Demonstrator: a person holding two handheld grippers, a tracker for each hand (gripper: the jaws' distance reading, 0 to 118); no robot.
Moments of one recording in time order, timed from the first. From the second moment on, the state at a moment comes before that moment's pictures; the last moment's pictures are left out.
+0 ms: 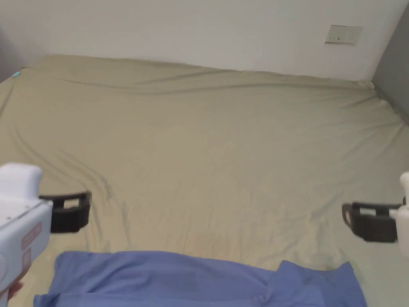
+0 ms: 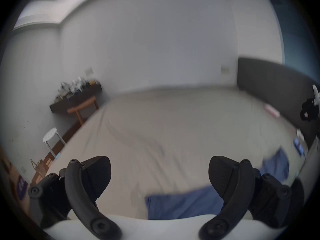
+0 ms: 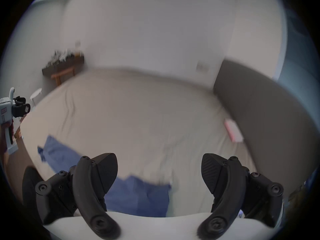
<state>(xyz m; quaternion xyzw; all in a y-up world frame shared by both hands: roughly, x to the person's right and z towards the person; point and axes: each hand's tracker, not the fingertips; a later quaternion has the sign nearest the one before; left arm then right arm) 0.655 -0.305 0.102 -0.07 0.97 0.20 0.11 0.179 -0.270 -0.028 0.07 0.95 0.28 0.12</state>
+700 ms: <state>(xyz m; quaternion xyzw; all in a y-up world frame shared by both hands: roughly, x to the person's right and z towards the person) 0.550 -0.267 0.051 -0.13 0.98 0.01 0.14 0.310 -0.263 -0.009 0.15 0.98 0.11 0.10</state>
